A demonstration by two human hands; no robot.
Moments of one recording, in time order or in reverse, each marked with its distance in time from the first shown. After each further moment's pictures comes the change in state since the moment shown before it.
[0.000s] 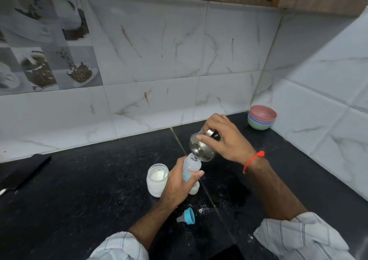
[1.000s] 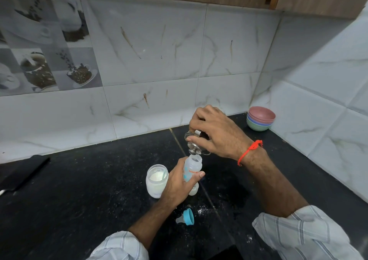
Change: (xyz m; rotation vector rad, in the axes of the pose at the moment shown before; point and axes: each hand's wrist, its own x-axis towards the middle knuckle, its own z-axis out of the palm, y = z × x) left_hand 0.003 0.001 0.001 0.041 -0.052 -0.026; right_hand 0.015 -0.044 -0.019 -0.399 -0.072 -0.271
